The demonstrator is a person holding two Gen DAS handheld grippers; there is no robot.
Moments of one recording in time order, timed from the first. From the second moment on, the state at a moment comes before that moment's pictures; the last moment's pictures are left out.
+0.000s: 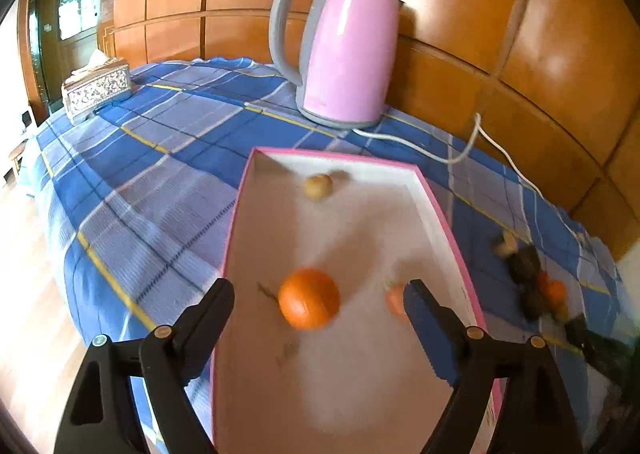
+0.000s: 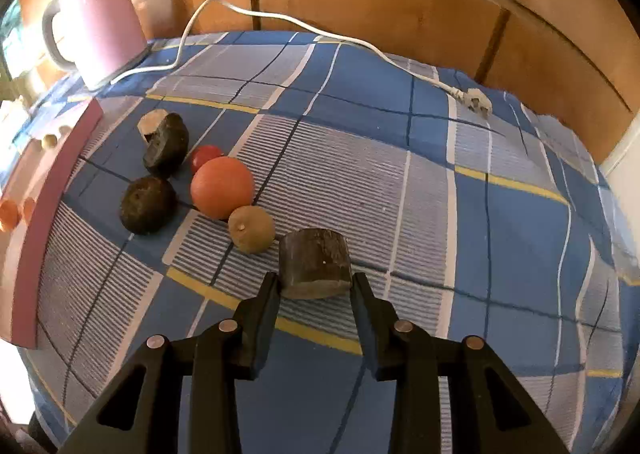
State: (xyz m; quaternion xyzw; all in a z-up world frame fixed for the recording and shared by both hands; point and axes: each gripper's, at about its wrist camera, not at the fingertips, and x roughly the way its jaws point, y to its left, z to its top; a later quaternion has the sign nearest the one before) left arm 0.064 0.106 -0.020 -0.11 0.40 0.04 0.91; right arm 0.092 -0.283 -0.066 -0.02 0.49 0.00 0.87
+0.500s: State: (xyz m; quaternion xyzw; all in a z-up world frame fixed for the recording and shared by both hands) left arm 0.023 0.070 -0.033 -0.07 0.41 0.01 0.91; right arm 0.043 -0.271 -0.063 0.08 0.48 0.05 0.87
